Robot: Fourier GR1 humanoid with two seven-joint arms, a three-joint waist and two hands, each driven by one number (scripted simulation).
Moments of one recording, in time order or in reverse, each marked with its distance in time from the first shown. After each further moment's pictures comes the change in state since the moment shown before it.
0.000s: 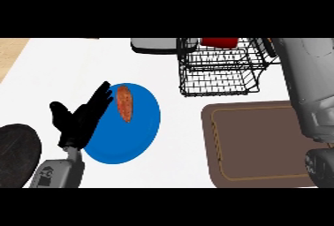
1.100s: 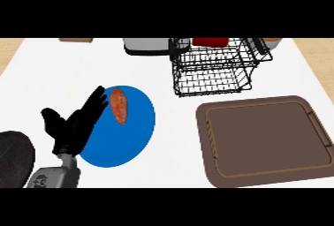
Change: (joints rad) left arm 0.056 0.000 0.011 -0.046 0.009 0.005 0.007; right arm 0.768 -0.517 -0.325 -0.671 -0.508 0.905 0.117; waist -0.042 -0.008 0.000
